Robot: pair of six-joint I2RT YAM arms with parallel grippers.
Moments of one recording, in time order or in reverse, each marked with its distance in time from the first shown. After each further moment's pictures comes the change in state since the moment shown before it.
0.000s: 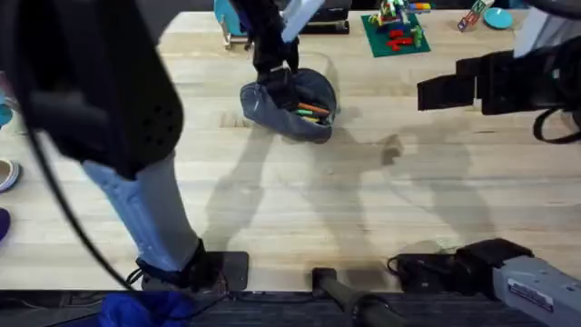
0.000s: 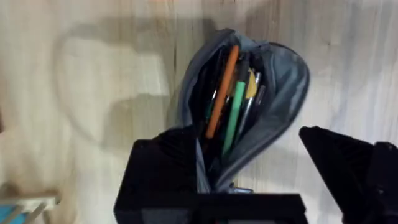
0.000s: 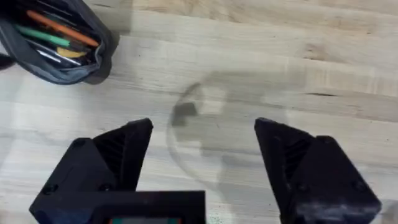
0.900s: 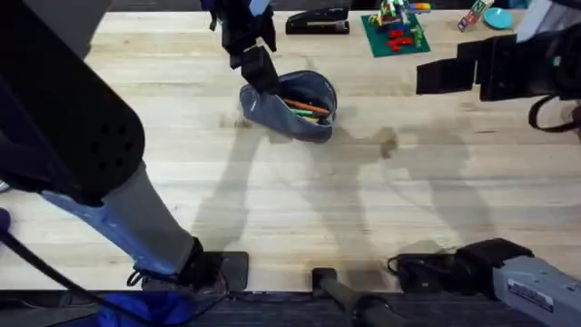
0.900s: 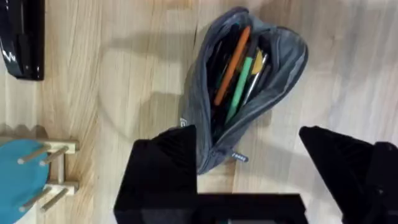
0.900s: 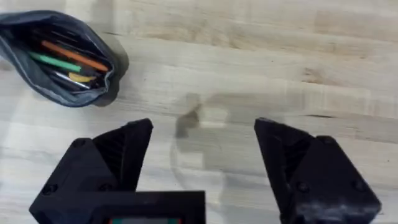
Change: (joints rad) left arm 0.100 -0.134 0.000 -0.029 0.003 -0.019; right arm 0.000 0.000 0.000 0.094 0.000 0.000
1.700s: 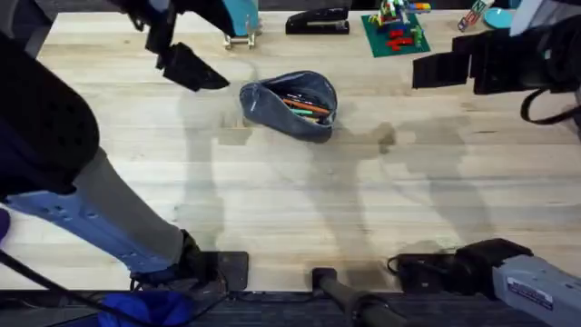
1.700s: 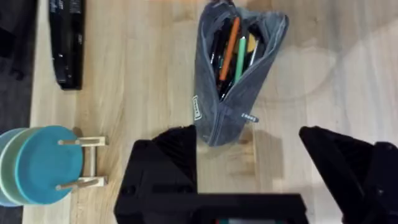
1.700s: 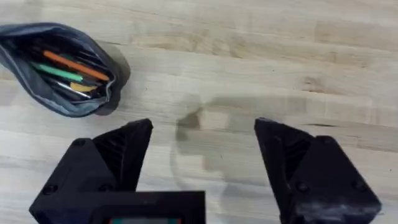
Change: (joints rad) left arm 0.369 0.000 -0.008 -0.192 0.318 0.593; right arm 0.000 0.027 0.000 0.041 0.000 0.000
